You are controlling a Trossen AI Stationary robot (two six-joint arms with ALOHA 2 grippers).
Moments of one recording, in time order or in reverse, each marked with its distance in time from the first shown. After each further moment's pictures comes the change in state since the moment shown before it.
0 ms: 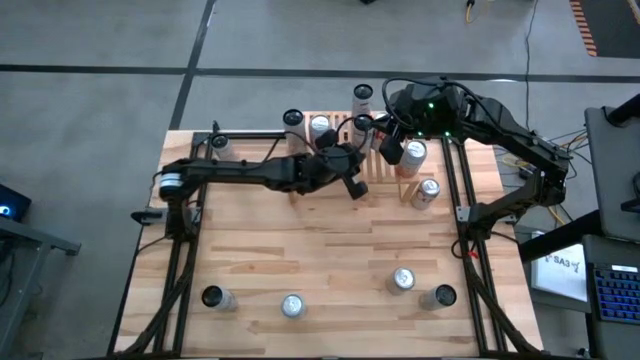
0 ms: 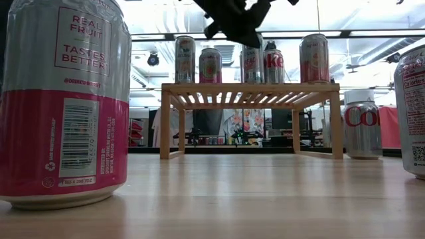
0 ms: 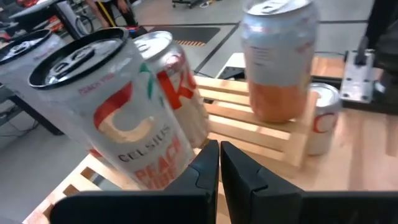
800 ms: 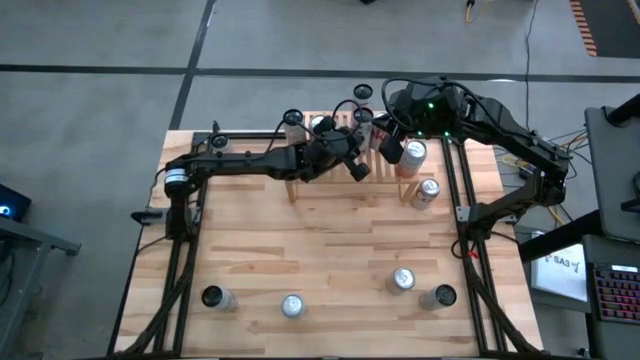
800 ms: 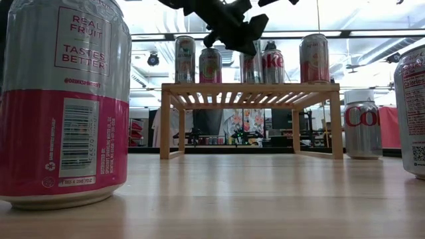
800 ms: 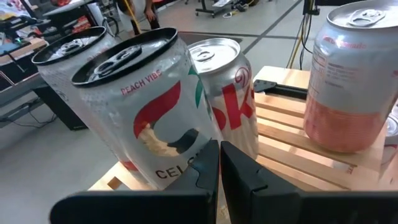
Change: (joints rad) left arm 0.091 0.029 0.000 0.101 0.000 0.000; right arm 0.000 0.000 -0.001 0.000 0.034 -0.031
